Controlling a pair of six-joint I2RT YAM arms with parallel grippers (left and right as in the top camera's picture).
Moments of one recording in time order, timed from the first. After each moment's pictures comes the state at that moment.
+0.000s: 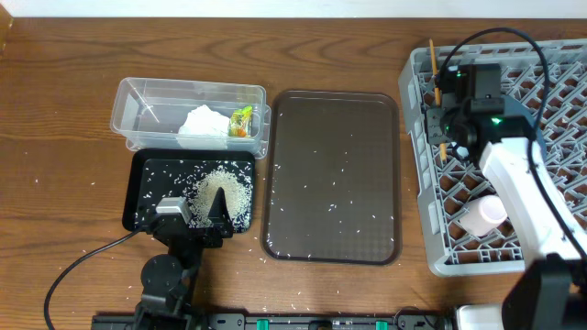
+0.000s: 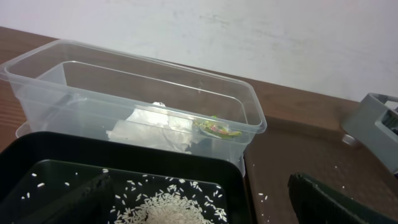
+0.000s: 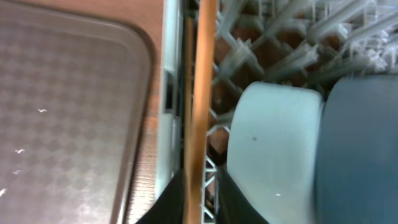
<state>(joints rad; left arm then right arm) -0.18 0.01 0.06 -0.21 -0.09 -0.28 0.07 1.60 1.19 -0.61 0.07 -0.06</state>
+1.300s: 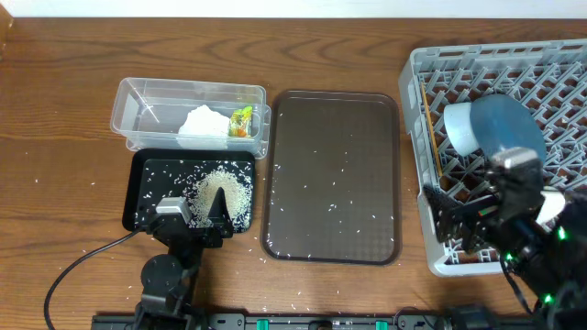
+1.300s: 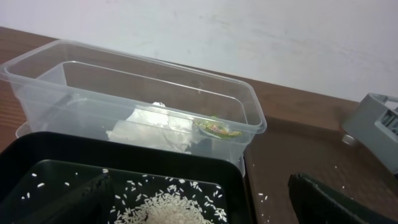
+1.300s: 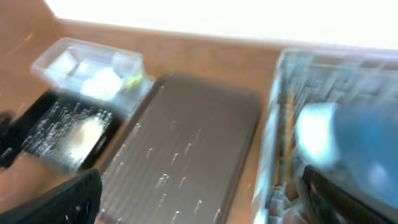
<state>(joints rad) -0.18 0.01 0.06 -0.21 -0.09 -0.28 0.11 0.64 1.12 -0.90 -0.27 0.00</state>
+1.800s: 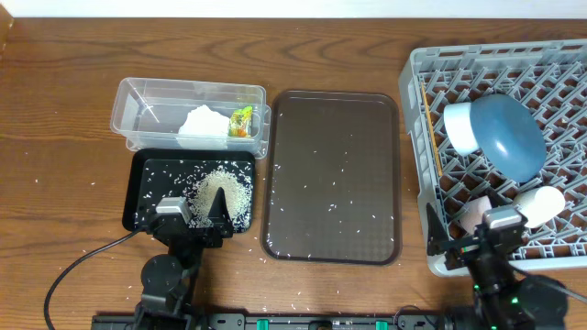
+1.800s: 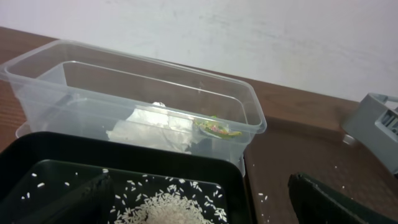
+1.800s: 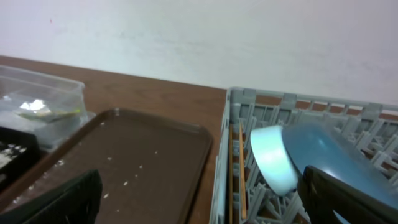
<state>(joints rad) -0.18 0.01 0.06 -0.21 -0.09 -0.28 0.03 0.05 0.42 -0.50 -0.20 -0.05</state>
